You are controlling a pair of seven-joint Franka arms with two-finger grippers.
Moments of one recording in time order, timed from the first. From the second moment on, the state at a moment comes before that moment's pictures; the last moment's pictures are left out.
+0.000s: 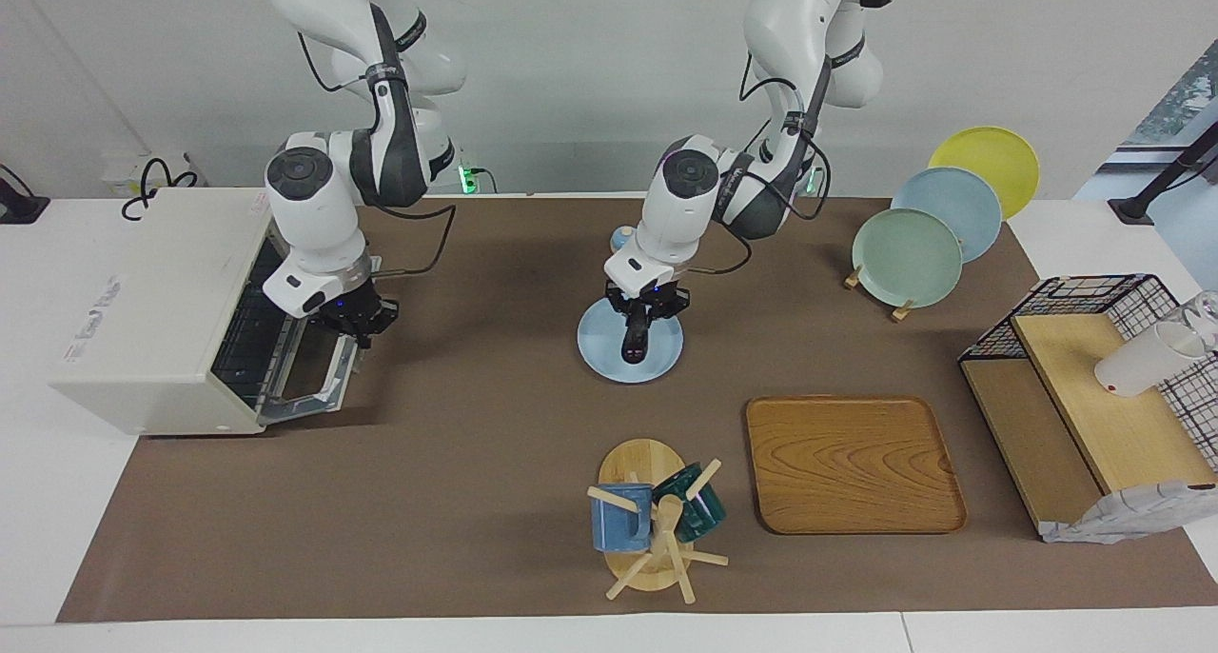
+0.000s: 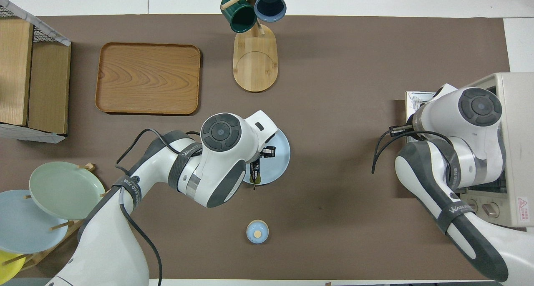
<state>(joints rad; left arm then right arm) -0.59 0.32 -0.12 -1.95 -0.12 2.31 -0.45 -0.01 0.16 0.06 -2.17 -0.12 2.34 0.04</state>
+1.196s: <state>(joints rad) -0.12 0.22 -0.09 -1.64 -0.12 1.86 -0.14 0.51 0.27 0.10 -1.74 -0.10 2.06 0.61</state>
